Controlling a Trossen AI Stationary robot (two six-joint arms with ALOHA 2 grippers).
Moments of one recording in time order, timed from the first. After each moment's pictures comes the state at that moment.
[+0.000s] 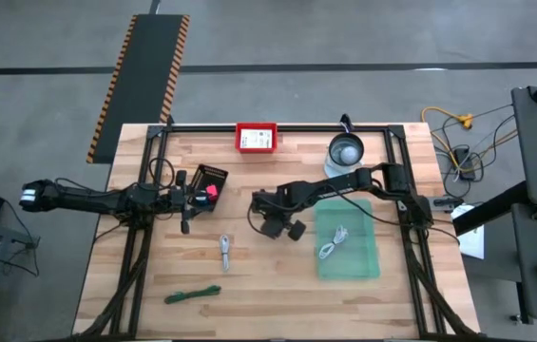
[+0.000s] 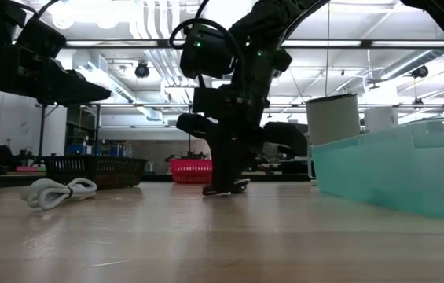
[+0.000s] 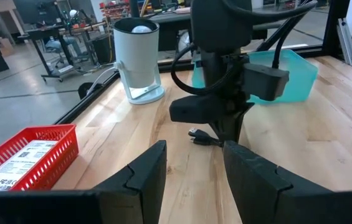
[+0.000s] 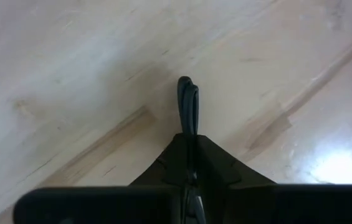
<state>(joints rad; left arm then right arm) -0.05 0.39 0.03 0.19 -0.19 0.11 0.00 2.16 1.55 -0.64 -0.08 -0.92</state>
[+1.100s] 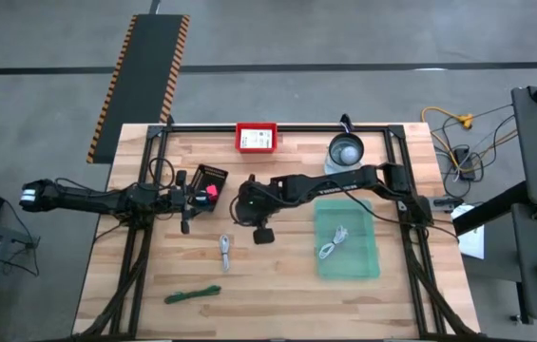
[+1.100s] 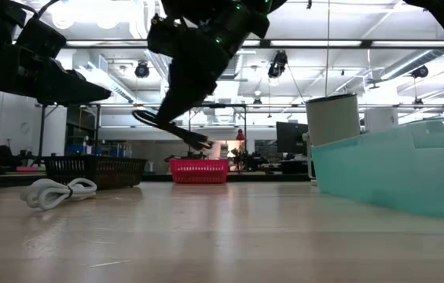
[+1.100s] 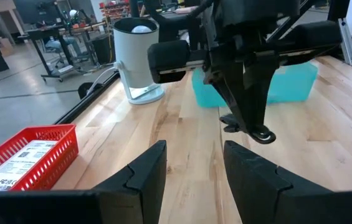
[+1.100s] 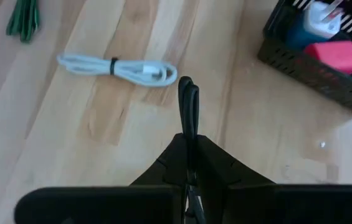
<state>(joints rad) -0.05 0.39 0.03 0.19 -0.19 0.11 0.02 2.15 1.77 -0.56 -0.11 -0.16</state>
